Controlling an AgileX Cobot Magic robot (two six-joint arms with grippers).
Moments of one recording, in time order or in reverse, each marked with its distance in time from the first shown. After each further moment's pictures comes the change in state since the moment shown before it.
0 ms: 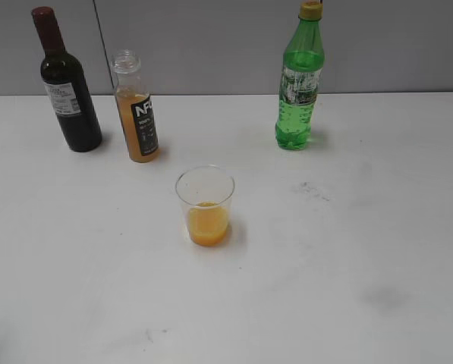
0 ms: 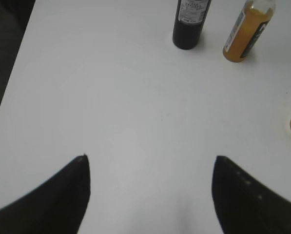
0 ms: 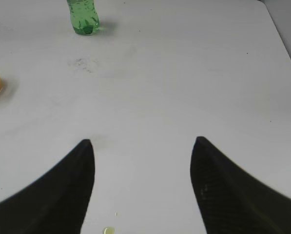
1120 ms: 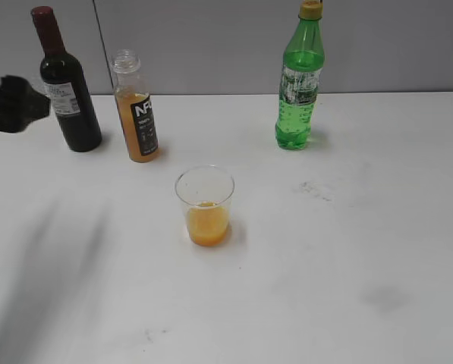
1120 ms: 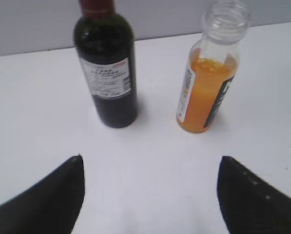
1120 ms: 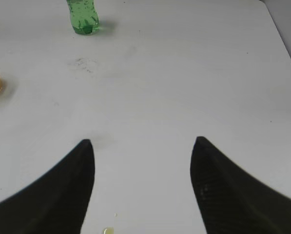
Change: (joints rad) left arm -0.318 0.660 0.284 -0.011 -1.143 0.000; right arm 0.000 0.000 0.000 0.000 0.001 0.000
